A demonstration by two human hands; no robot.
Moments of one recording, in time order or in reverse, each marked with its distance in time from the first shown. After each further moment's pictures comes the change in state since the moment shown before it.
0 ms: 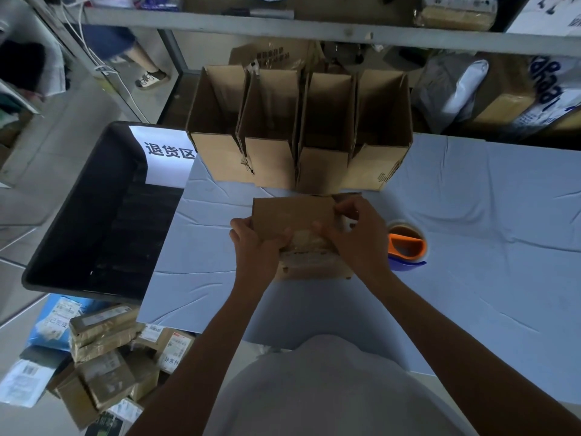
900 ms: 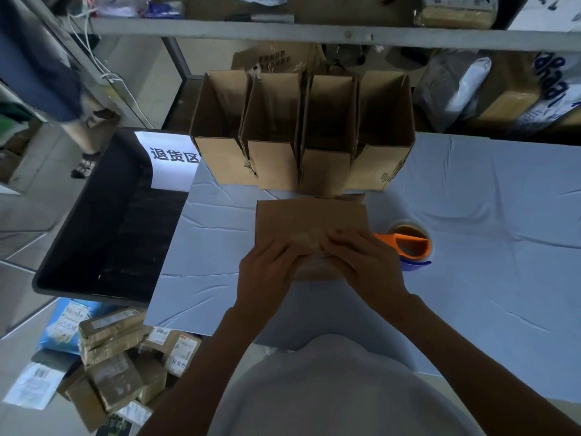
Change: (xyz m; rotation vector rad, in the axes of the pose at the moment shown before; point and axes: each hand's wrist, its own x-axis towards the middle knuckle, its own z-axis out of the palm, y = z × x) left_hand -0.017 -0.026 -0.016 0.711 0.015 1.159; right_hand -0.022 0.050 -0.007 -0.331 0.000 -0.796
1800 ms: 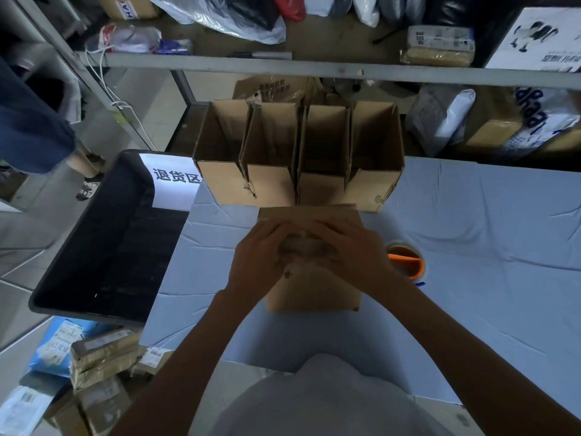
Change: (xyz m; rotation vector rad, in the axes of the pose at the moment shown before) left_hand 0.043 -0.026 0.002 -0.119 -0.118 -0.052; right_hand 0.059 0.009 -0.009 -0.022 -0.188 -0.065
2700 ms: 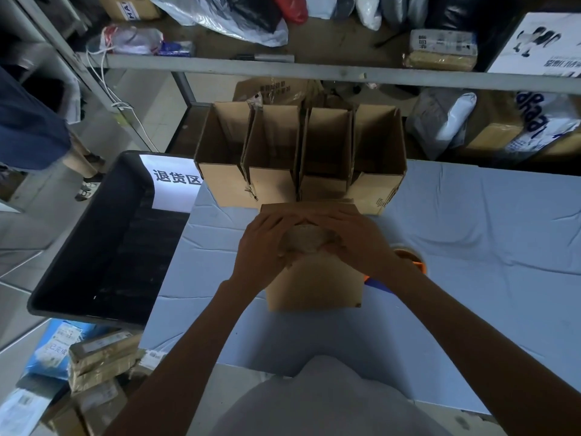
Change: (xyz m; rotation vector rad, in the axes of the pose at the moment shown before) left_hand 0.013 -0.023 0.019 0.058 -0.081 -0.073; right_hand 0.022 0.016 -0.004 0.091 -0.170 0.069
